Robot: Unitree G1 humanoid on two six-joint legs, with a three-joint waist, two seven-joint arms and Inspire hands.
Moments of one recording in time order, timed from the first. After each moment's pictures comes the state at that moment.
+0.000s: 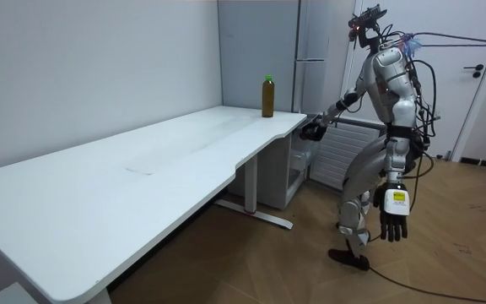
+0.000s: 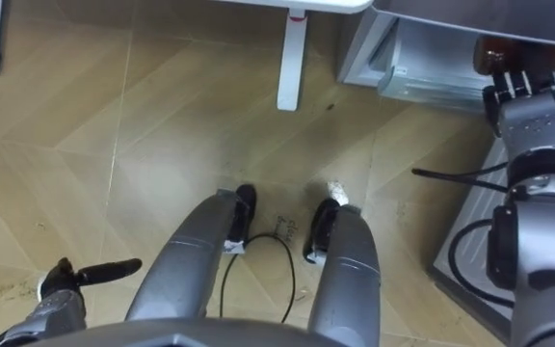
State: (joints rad) left arm 0.06 0.28 -0.12 1.04 -0.51 0.02 0.32; right arm -0.66 -0.57 -0.09 1.13 1.33 0.08 -0.43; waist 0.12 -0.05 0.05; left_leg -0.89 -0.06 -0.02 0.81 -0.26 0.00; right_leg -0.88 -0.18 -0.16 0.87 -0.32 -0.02
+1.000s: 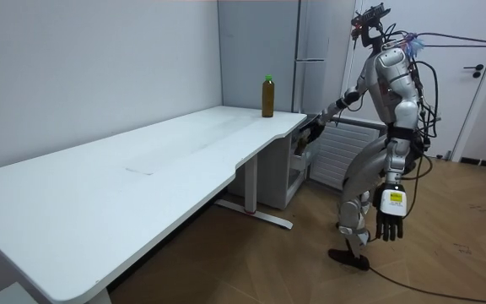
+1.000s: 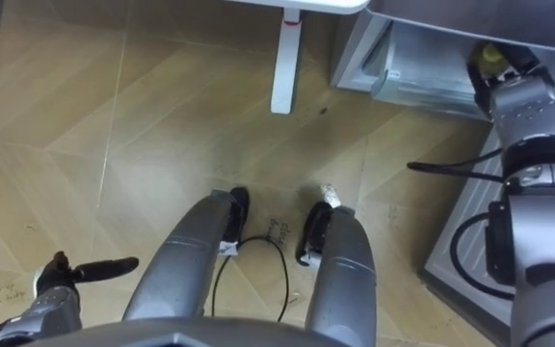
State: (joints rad) left arm 0.07 0.31 -0.19 0.99 -0.51 0.02 0.34; right arm -0.66 -0.57 0.02 1.11 1.37 0.06 -0.37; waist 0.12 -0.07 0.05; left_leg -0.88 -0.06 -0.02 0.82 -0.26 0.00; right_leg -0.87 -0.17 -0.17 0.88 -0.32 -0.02
